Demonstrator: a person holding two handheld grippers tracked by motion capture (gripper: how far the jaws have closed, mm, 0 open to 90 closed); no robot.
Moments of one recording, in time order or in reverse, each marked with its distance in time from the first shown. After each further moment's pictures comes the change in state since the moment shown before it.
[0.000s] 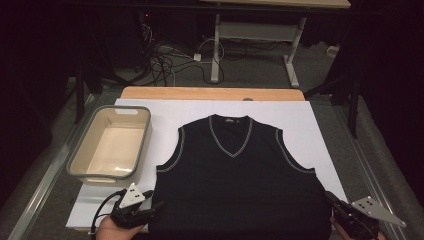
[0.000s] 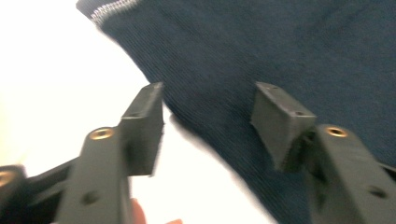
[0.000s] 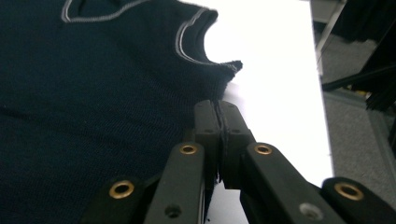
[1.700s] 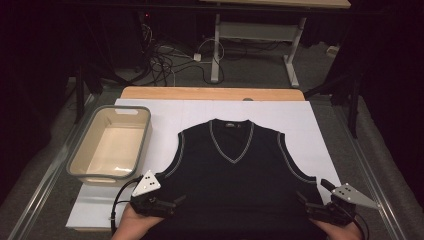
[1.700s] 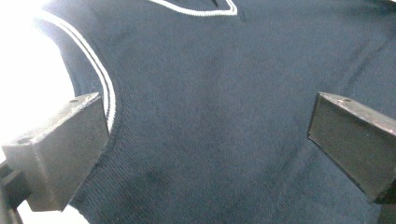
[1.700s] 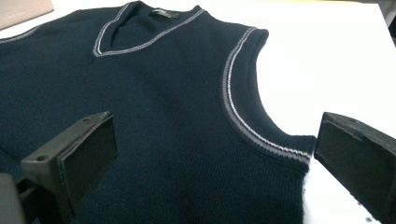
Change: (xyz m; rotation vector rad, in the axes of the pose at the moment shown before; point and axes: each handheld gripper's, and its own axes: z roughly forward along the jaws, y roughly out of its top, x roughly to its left) left arm -0.014 0.050 0.022 -0.184 -0.097 0.024; right arm 0.021 0.017 0.039 -0.052 0.140 0.038
